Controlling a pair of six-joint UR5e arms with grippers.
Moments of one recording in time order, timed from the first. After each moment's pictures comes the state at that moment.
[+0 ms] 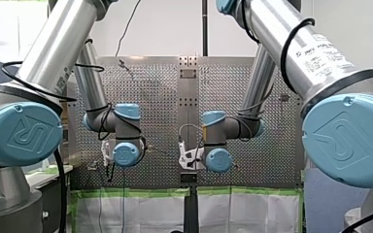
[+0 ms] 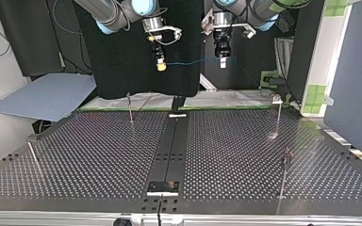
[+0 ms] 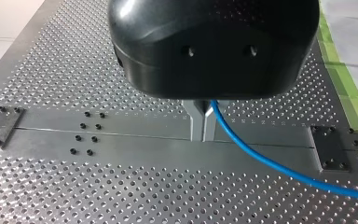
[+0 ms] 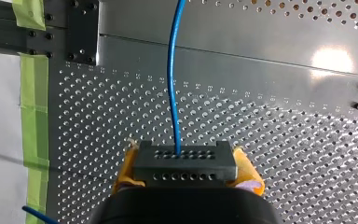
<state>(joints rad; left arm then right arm) -0.54 -1.99 -2.39 -1.89 -2.15 -1.63 2.38 -0.92 2.02 -0.98 1.84 1.47</state>
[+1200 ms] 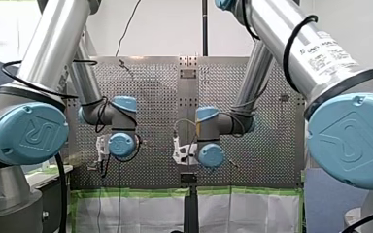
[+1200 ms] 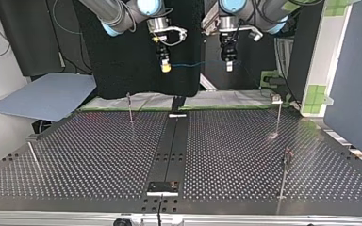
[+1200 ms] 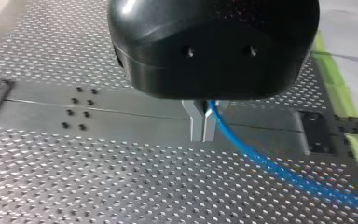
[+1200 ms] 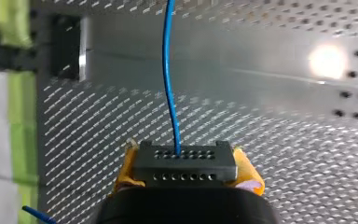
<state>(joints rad) -0.46 -1.90 -2.39 -2.06 -2.09 -1.67 2.43 -0.94 1.96 -0.93 1.89 1.51</state>
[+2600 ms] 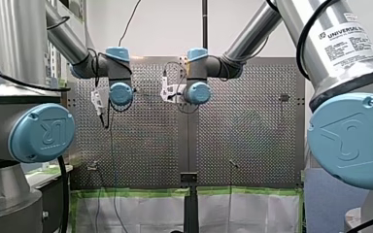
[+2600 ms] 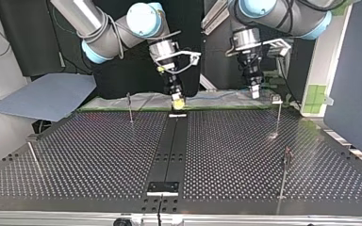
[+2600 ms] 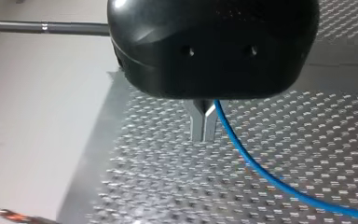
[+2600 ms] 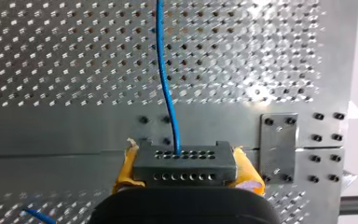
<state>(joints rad) -0.34 -1.49 -2.21 -2.41 -2.11 -1.73 2.41 -1.15 1.61 -0.55 1.72 1.56</state>
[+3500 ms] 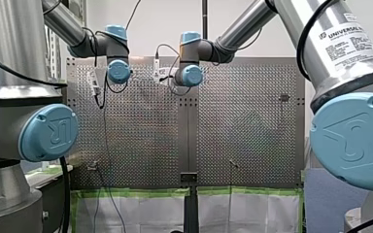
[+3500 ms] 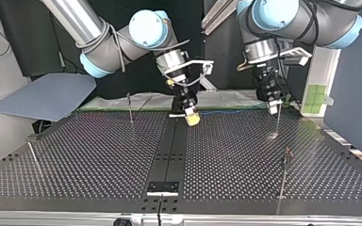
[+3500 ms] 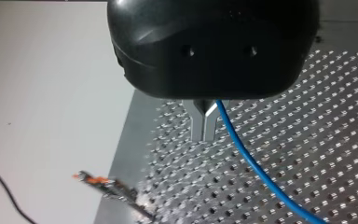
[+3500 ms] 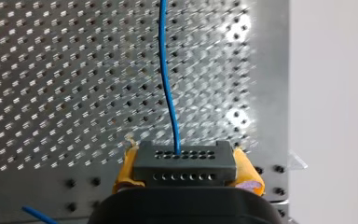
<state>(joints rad) -0.27 -1.43 -2.05 -2.66 -2.11 -1.72 2.44 -1.14 1.41 -0.42 1.65 1.56</state>
